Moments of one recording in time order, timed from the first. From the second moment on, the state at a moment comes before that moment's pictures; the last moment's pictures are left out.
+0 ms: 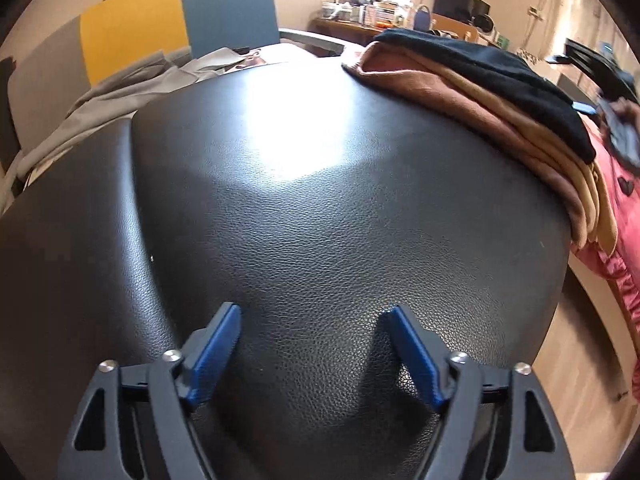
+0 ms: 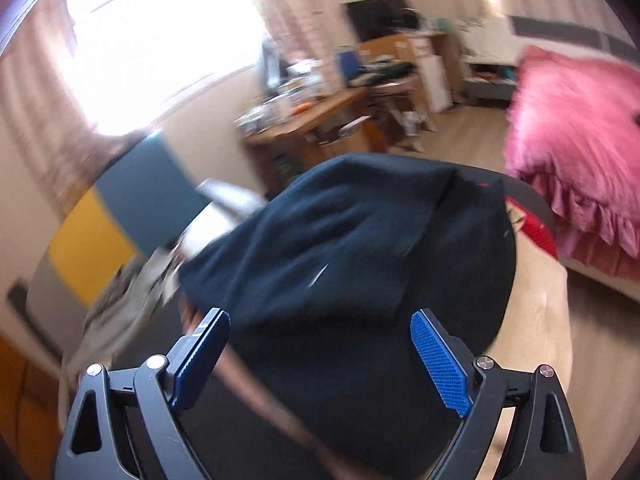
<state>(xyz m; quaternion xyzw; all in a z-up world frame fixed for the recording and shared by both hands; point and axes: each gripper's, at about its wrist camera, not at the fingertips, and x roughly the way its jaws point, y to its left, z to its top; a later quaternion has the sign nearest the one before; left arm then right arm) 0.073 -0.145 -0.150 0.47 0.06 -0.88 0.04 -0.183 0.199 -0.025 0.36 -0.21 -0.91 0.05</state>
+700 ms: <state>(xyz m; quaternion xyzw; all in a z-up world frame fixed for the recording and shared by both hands) 0.038 -0.147 -0.152 0.49 0.11 -0.87 0.04 -0.185 0.134 -0.035 0.37 -0.22 -0.87 0.23</state>
